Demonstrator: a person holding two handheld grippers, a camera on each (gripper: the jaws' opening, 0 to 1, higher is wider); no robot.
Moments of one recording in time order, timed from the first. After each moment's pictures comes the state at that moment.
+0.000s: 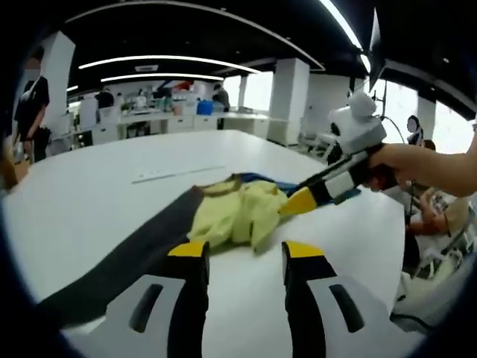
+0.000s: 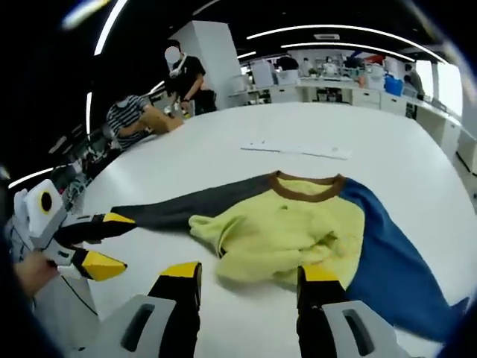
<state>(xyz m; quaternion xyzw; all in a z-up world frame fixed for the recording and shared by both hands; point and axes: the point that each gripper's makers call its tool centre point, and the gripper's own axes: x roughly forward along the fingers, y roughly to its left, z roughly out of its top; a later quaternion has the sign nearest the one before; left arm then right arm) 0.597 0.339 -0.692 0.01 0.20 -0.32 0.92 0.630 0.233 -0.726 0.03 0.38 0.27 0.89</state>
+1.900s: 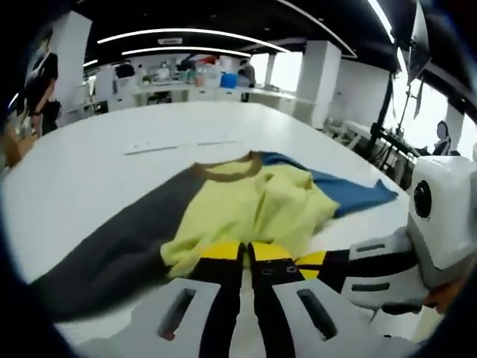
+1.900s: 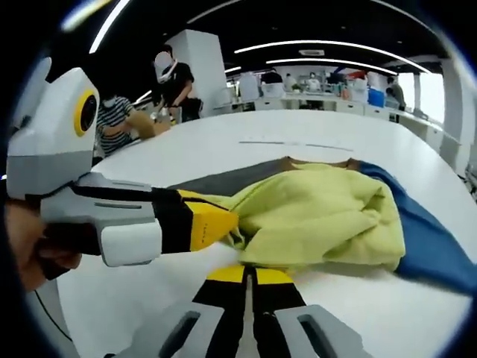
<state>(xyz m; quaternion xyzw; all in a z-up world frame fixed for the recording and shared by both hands) 0.658 0.302 -0.744 -0.01 0.28 -0.25 0.93 0.628 0.278 -0.776 0.00 0.32 0.23 0.92</state>
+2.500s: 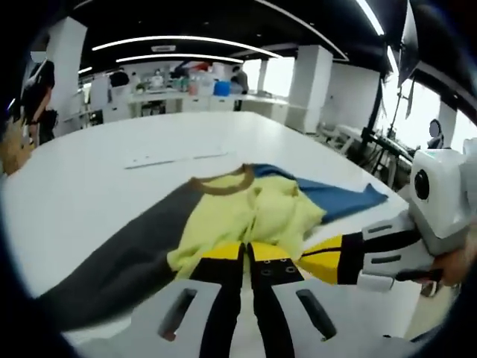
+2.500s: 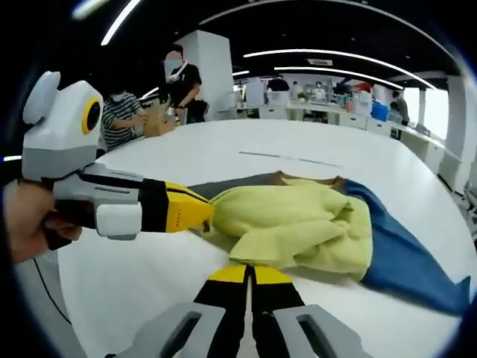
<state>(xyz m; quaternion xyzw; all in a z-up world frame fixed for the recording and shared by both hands) 0.649 0.306 -0.713 0.00 0.26 -0.27 0.93 0.615 0.249 -0.745 -0.02 0.30 0.23 0.93</state>
